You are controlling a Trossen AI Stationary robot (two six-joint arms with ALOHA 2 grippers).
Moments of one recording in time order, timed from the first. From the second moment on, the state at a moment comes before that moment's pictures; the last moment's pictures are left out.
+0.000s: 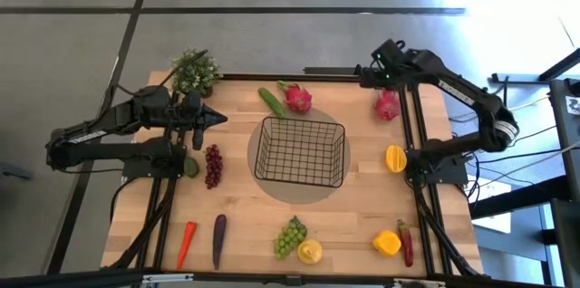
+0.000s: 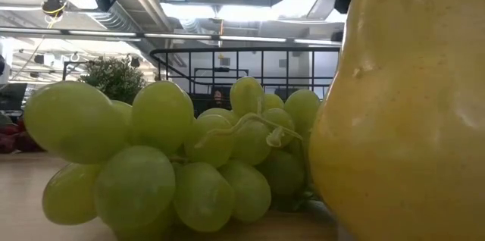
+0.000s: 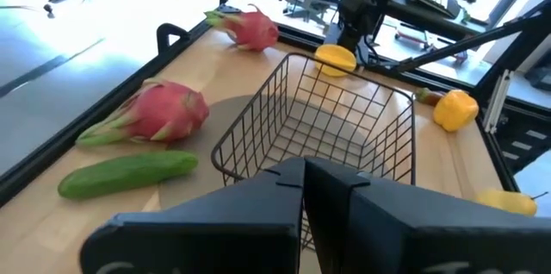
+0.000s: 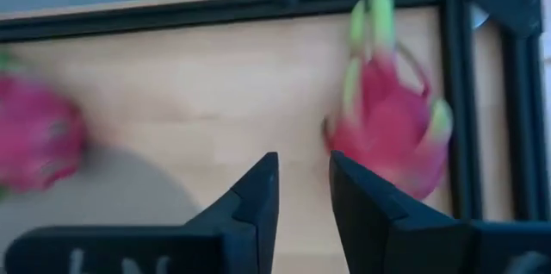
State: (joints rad) left arm 0.29 0.54 0.74 -0.45 0.06 -0.20; right arm -0.83 1.35 1.22 -1.08 0.20 0.78
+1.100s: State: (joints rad) left arm 0.29 0.54 0.74 -0.46 0.06 -0.20; right arm -1.05 1.75 1.22 -0.92 0.37 0.49
